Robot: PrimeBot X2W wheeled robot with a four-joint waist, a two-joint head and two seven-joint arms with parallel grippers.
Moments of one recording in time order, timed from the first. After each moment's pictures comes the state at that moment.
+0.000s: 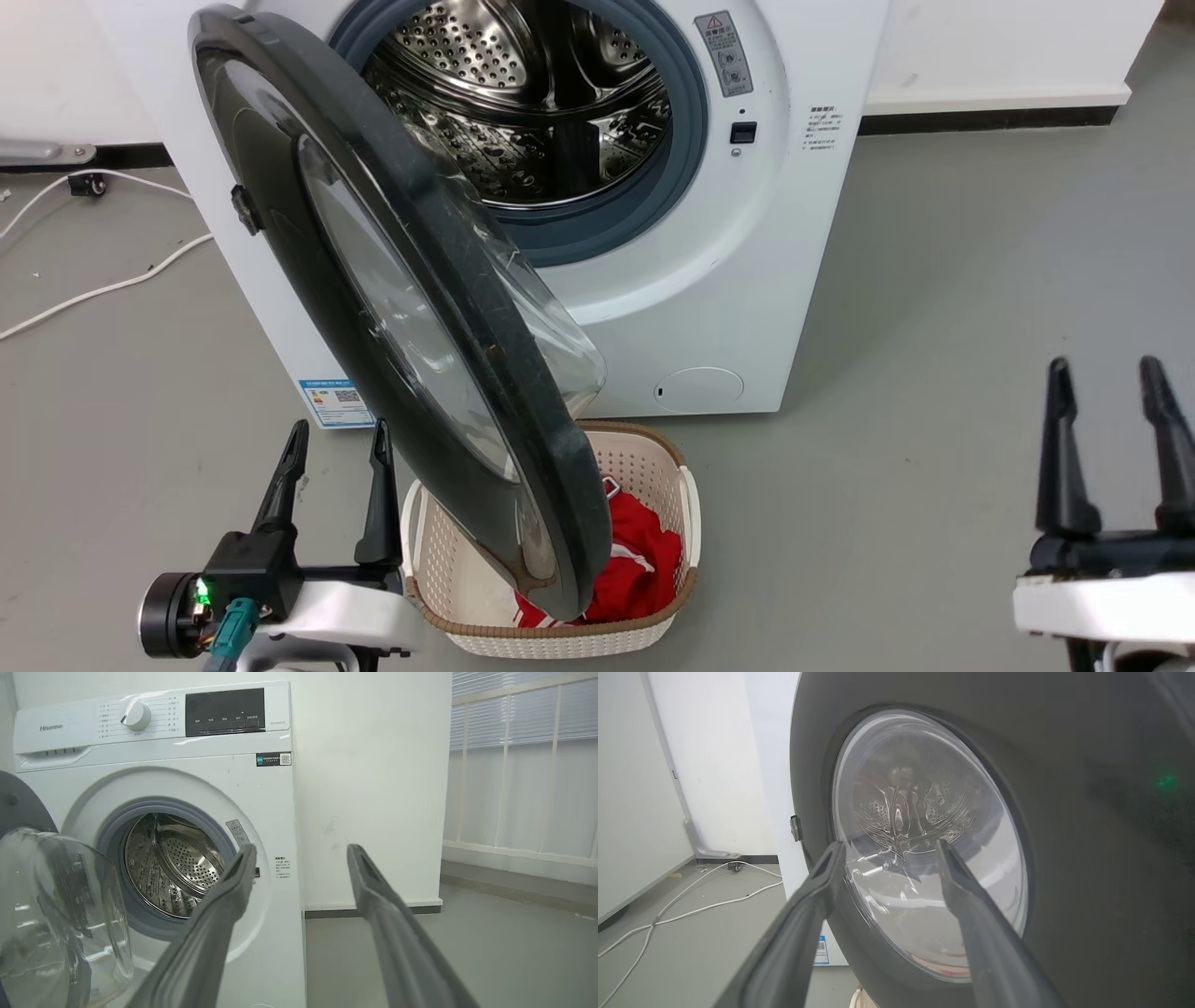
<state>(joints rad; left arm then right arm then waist) -0.02 0.05 0.00 0.06 -0.09 -0.03 -0.26 0.01 -0.06 -0.13 -0.15 0.17 0.13 -0.26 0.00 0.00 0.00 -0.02</state>
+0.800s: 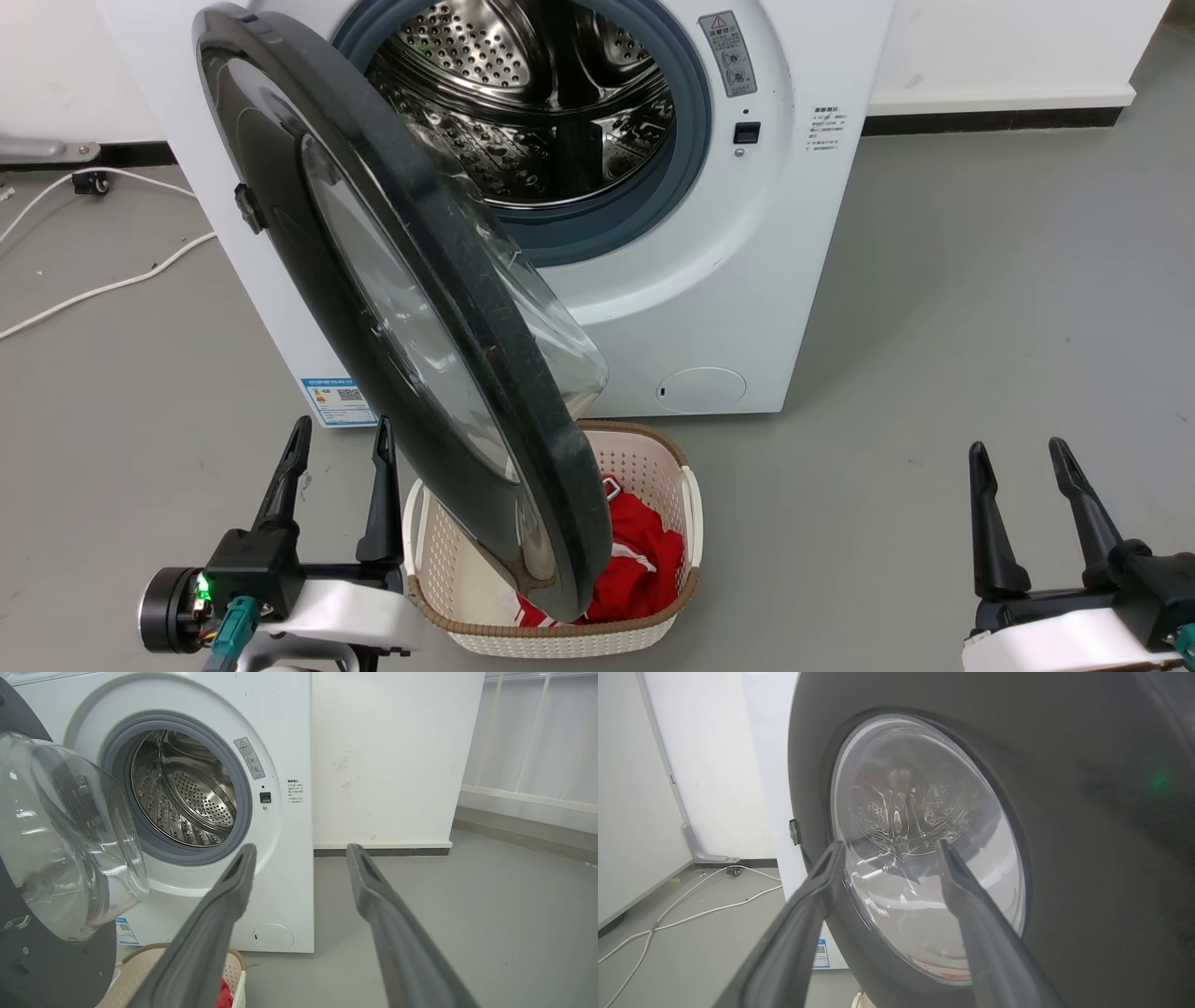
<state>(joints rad) -0.02 0.05 0.00 0.05 -0.07 -0.05 -0.26 0.08 -0.05 -0.07 0.00 0.08 0.13 -0.26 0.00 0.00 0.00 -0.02</state>
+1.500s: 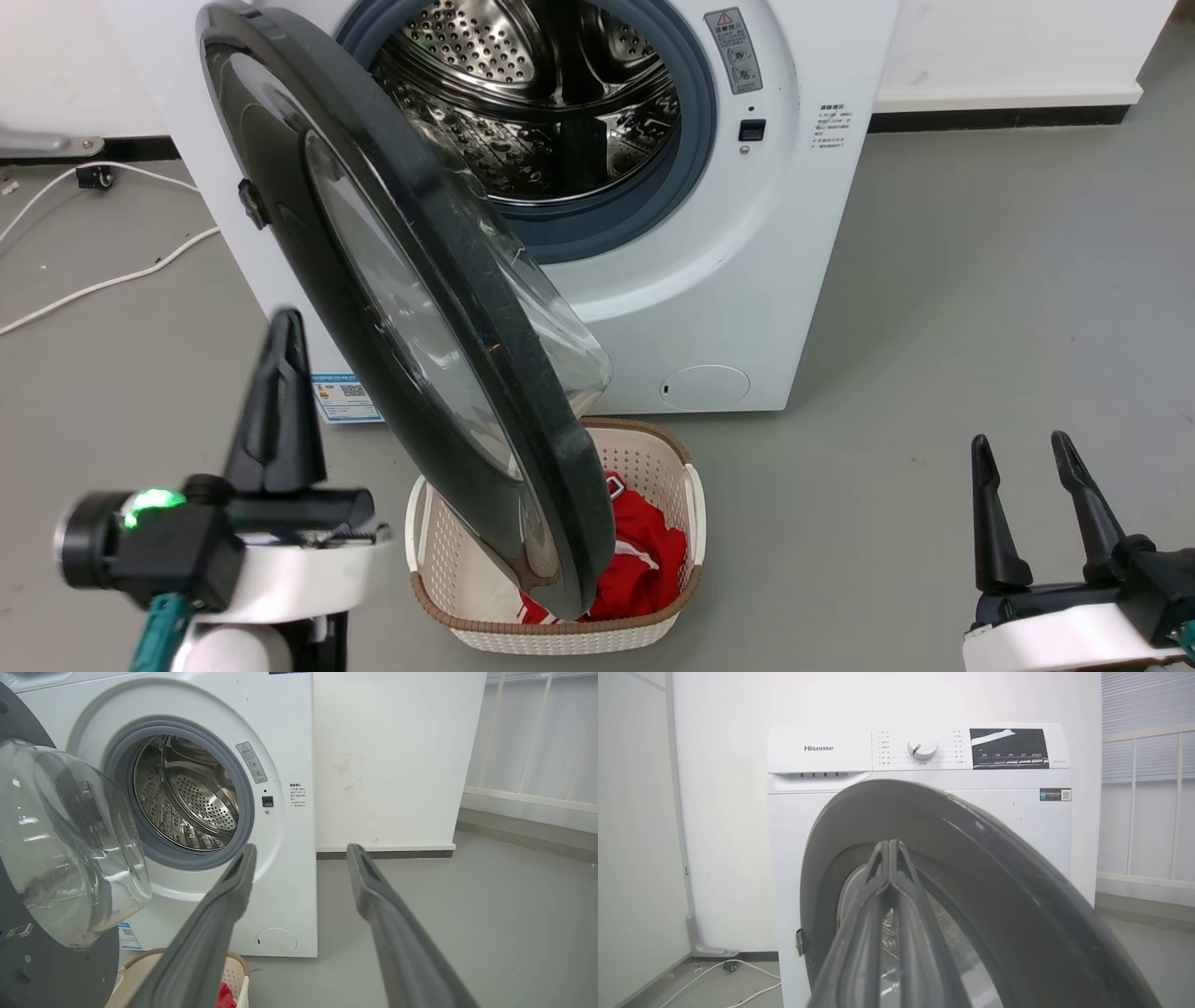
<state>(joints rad) -0.05 0.05 0.01 -0.19 -0.06 -0.04 -0.26 0.07 -0.05 -0.07 -0.01 0.09 0.13 -0.26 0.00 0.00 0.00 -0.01</state>
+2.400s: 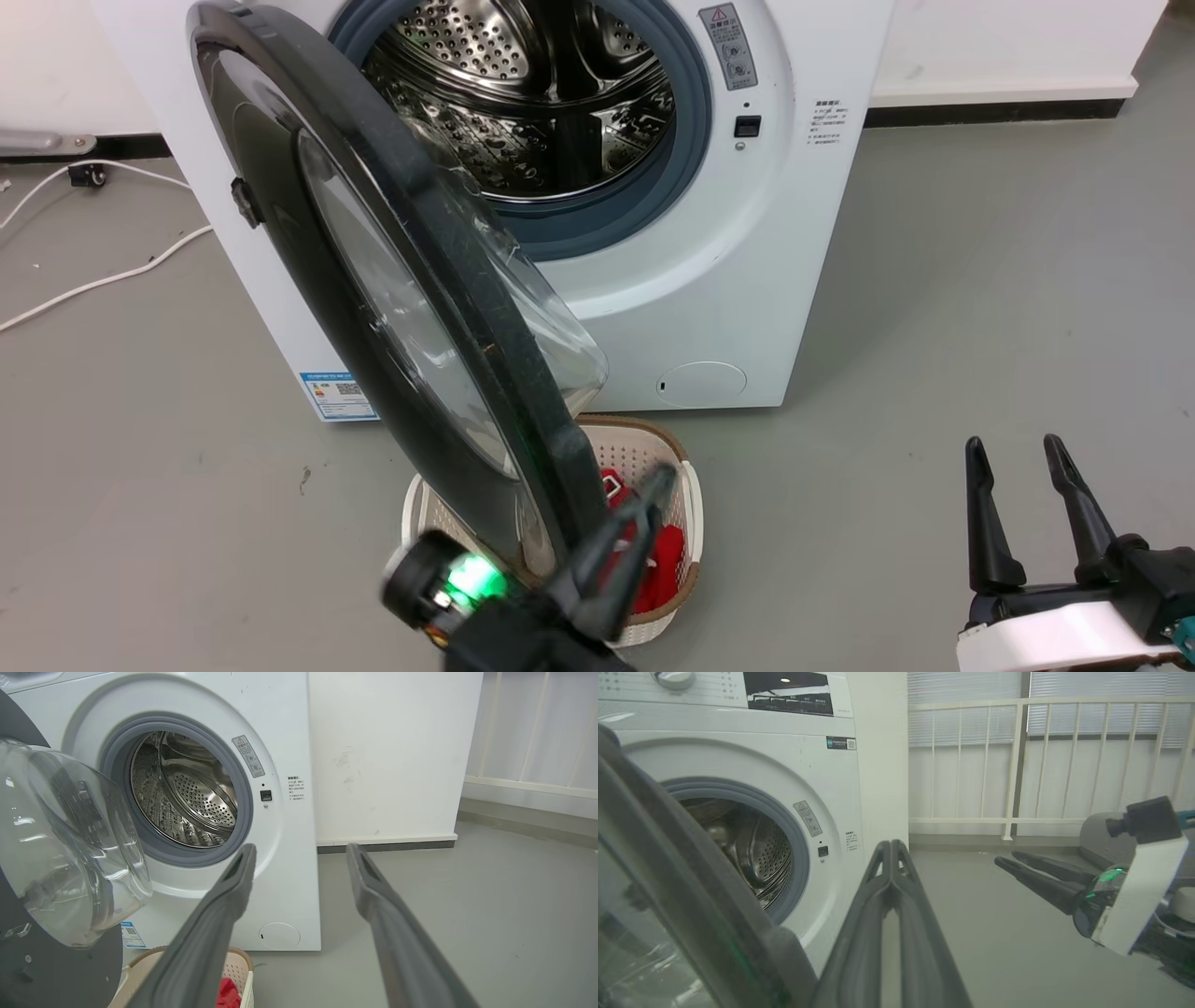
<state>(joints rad) -0.01 0.12 -0.49 -0.25 -0.11 -0.13 -0.24 0.06 -0.05 -0.06 0.02 0.12 0.13 -0.26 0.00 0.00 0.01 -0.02</state>
